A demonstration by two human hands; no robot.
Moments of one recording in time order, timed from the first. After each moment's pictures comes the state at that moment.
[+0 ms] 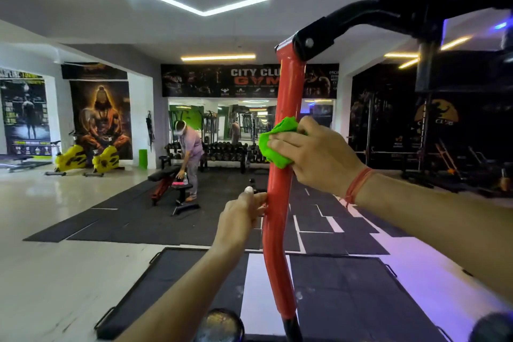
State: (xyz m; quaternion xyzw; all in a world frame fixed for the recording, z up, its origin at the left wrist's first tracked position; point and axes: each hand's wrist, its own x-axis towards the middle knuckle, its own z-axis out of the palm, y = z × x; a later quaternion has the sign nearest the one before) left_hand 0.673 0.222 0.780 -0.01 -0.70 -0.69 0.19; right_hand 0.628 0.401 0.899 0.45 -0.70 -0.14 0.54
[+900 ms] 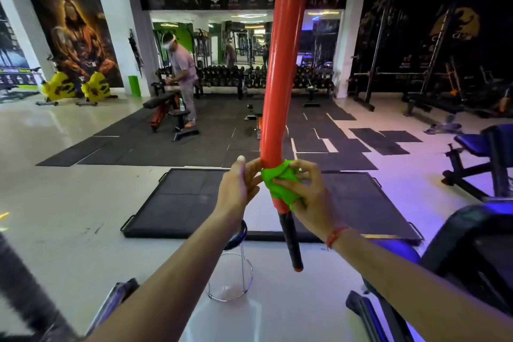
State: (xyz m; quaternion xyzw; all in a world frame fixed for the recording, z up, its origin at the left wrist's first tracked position) left_hand 0.691 0.232 0.661 0.10 -0.61 -0.78 0.12; right_hand 0.626 0.402 0.606 0.41 -0.77 0.37 0.31
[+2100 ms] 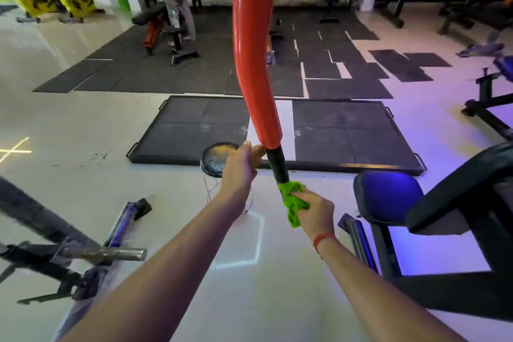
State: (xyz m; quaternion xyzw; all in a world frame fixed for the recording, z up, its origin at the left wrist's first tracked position) left_hand 0.668 0.271 0.540 0.25 -0.59 -0.77 0.10; right_hand 0.642 0.438 0.412 0.11 -0.85 0.50 0.08
